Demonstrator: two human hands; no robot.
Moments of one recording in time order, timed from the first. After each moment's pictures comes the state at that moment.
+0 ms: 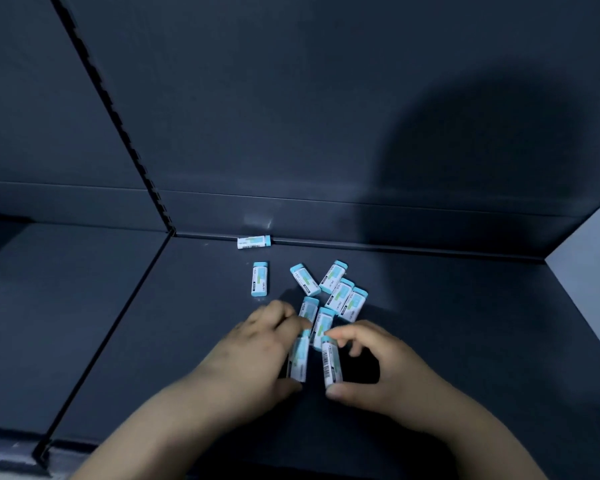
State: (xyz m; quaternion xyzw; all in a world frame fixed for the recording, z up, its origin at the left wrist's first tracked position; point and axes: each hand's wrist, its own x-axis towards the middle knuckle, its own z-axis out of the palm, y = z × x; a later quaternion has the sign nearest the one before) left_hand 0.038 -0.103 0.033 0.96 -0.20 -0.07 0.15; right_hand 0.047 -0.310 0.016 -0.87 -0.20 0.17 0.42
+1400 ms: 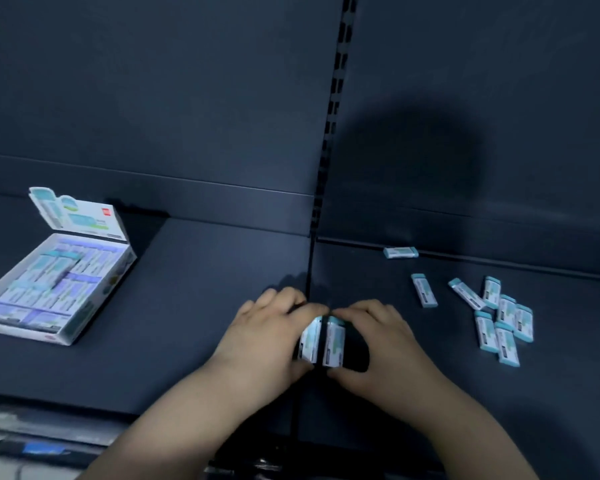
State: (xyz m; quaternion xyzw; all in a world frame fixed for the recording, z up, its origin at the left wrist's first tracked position) left_hand 0.025 0.141 0.038 0.97 -0.19 0.04 0.15; right_hand 0.032 -0.042 0.038 -0.94 -0.23 0.03 0.24
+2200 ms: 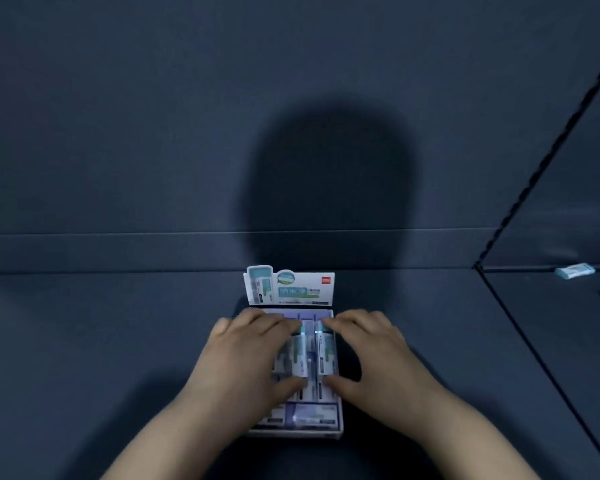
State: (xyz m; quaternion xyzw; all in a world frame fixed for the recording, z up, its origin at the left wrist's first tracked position) left_hand 0.059 0.470 0.062 0.98 -0.18 0.00 0.07; right_hand 0.063 0.279 0.043 -0.95 -0.21 0.02 0.23
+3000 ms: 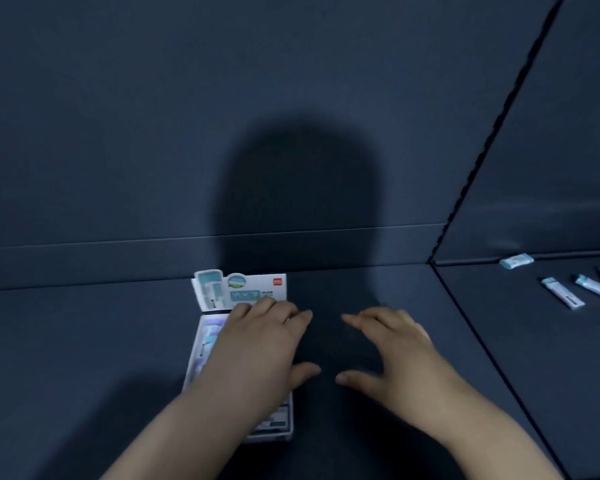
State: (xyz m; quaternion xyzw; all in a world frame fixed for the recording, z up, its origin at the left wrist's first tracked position) left_hand 0.072 0.407 0.068 0.97 -0.25 0.03 0.03; right_hand 0.046 0.218 0.055 -0.97 -0.13 0.00 0.22
